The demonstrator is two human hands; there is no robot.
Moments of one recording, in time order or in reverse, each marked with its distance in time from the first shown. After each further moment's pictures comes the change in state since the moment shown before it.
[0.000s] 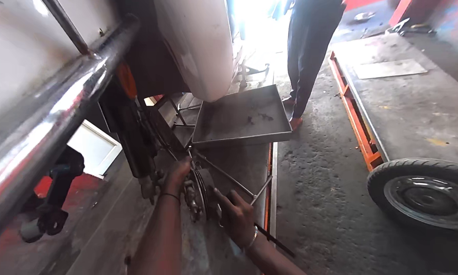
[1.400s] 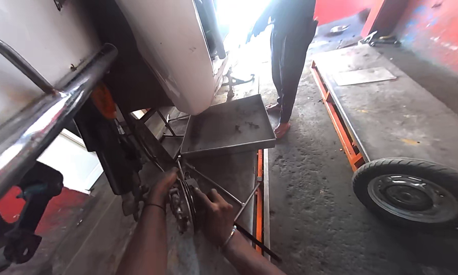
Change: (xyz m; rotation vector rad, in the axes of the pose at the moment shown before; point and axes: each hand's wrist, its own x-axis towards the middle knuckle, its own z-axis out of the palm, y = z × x) left_hand 0.018 -0.001 -0.001 0.101 -0.065 0.061; right_hand 0.024 -0.020 0.003 -0.031 -0.052 0.125
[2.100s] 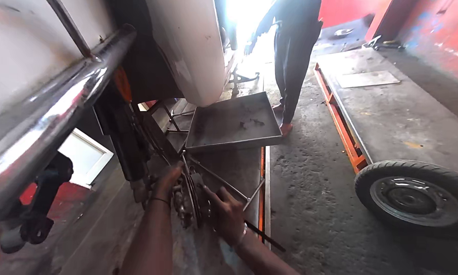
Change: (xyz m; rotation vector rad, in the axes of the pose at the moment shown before) left_hand -0.015 -0.007 -0.001 -0.045 0.022 0.015; right_hand -0.016 0.014 -0.002 0.007 0.037 -0.100
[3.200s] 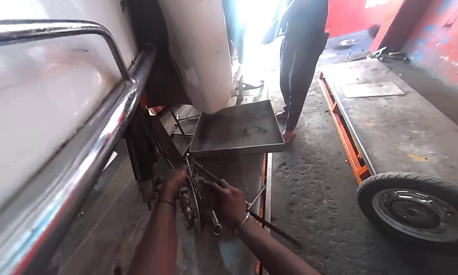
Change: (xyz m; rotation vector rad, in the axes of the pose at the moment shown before) left_hand -0.005 0.004 0.000 0.003 0.006 -0.028; right_hand 0.051 -0.007 -0.033 0.022 -0.533 0.214
